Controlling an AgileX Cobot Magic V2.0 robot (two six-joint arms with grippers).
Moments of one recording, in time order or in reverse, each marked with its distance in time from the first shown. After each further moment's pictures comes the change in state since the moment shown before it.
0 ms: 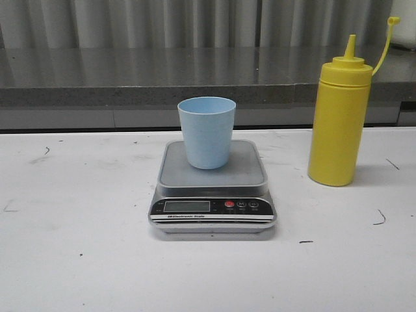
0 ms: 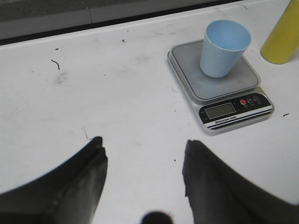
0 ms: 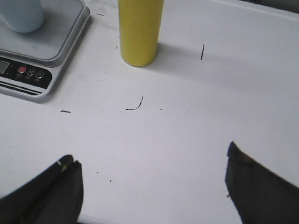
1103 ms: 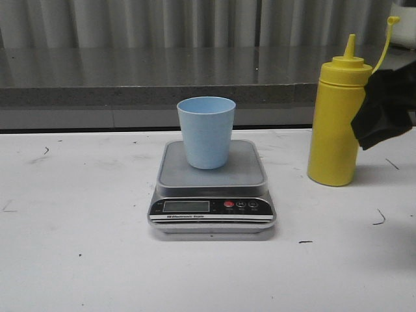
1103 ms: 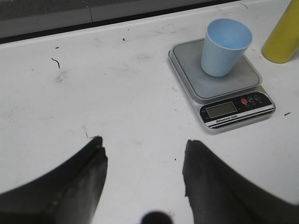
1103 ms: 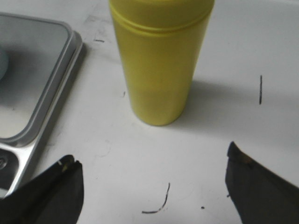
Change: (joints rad) left arm 0.000 0.000 0.007 0.000 0.000 0.000; right arm 0.062 0.729 0.048 0.131 -0.811 -0.004
